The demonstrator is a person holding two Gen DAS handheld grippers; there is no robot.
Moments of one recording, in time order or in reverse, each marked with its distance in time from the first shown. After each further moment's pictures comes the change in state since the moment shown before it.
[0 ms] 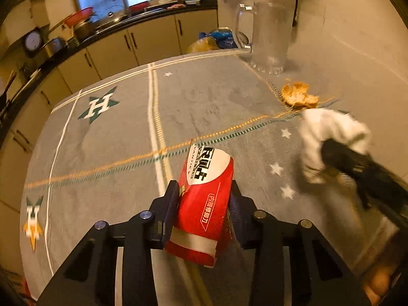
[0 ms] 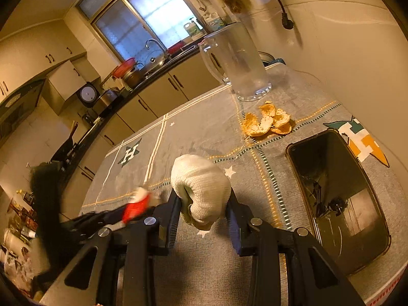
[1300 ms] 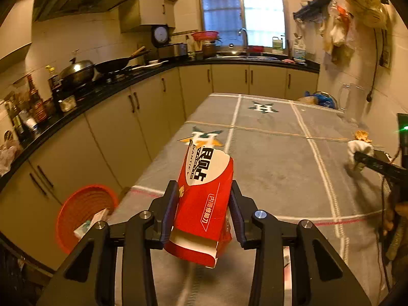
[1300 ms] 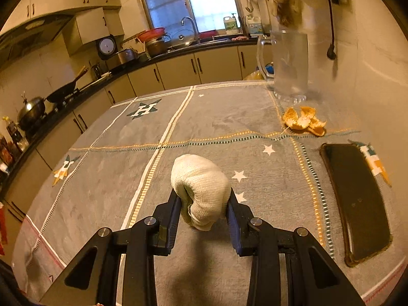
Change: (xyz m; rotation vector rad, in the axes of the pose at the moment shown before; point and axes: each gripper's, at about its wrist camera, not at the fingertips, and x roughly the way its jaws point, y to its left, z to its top) left arm -0.206 0.137 -0.213 -0.393 -0.272 0.426; right arm 0.010 0.071 -0.055 -0.348 0.029 -0.100
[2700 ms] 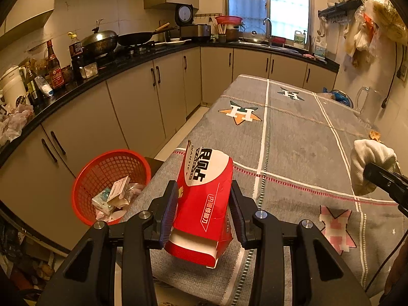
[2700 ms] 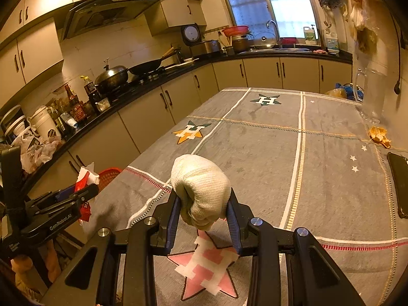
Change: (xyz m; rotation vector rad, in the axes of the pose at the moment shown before) left arm -0.012 0.069 -0.032 -0.103 0.108 0.031; right arm -0.100 0.158 -0.061 -0.200 0.026 0.366
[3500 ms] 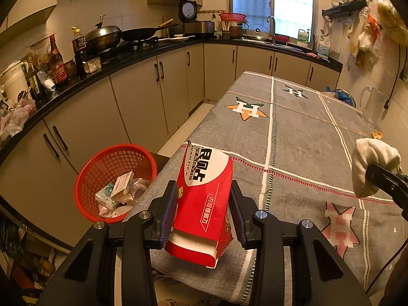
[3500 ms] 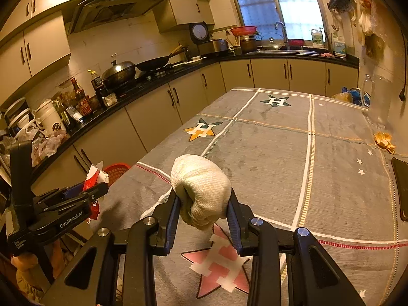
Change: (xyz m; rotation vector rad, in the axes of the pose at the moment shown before) left arm 0.002 0.011 -0.002 -0.015 0.019 0.006; right arm 0.002 0.016 0.000 -0.038 0.013 0.019
